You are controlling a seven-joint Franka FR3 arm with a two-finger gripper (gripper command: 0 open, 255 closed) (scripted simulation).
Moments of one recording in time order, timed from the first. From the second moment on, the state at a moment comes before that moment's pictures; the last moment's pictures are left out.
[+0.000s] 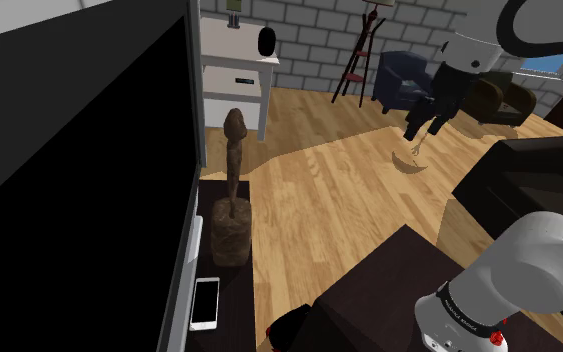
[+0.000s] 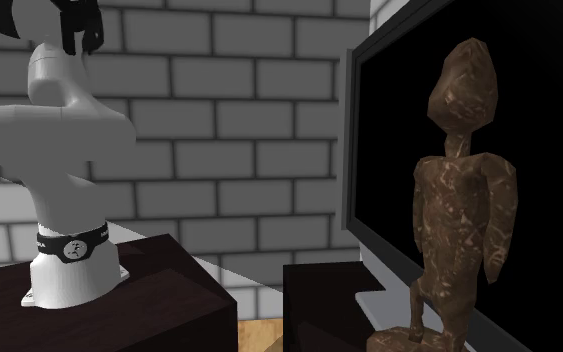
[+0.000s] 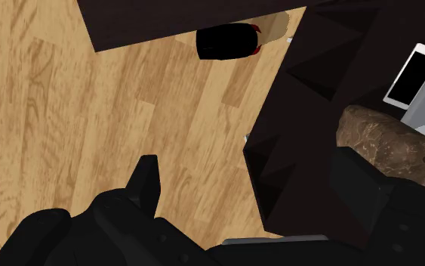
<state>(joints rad) 0.00 -0.82 -0.05 -2.41 -0.05 1.62 0.14</state>
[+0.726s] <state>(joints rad) 0.04 -0.67 0.13 -2.39 0.04 1.80 0.37</state>
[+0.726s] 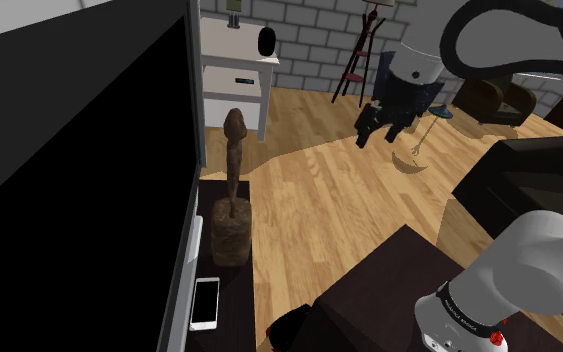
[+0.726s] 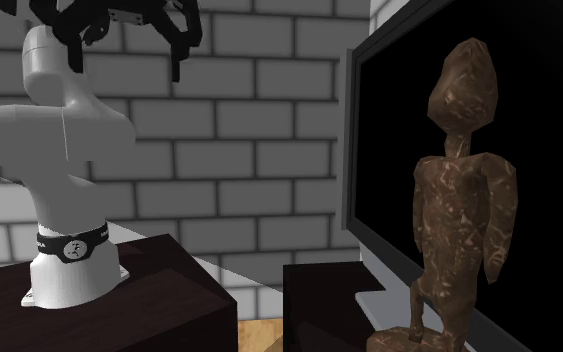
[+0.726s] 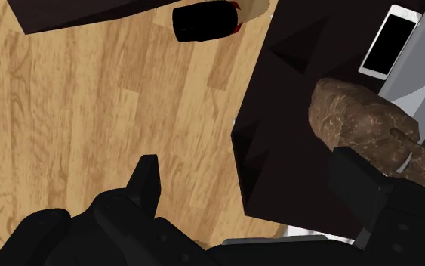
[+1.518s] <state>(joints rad) 0.04 -0.30 0.38 -2.17 0.01 1.99 0.72</state>
